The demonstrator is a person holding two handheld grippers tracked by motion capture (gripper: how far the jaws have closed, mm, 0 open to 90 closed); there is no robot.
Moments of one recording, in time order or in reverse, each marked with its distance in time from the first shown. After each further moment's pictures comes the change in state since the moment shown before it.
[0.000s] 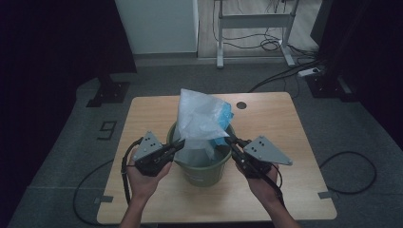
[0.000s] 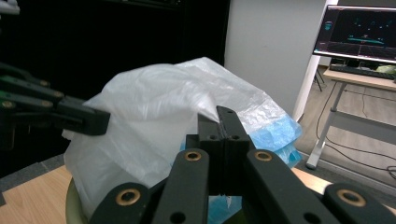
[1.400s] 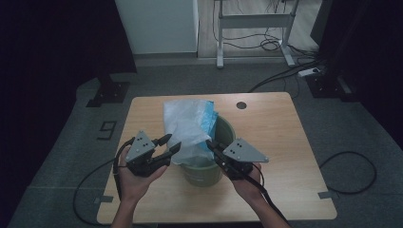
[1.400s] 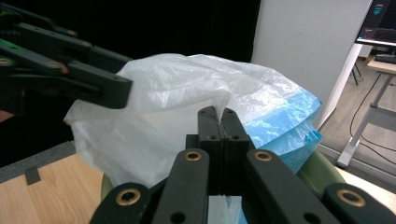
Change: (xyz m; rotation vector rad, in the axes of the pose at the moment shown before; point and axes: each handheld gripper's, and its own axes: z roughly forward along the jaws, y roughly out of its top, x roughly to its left) left arm 0.006 0.004 -0.015 0.017 0.047 0.031; right arm 0.025 -0.014 0.029 0.055 0.113 -0.015
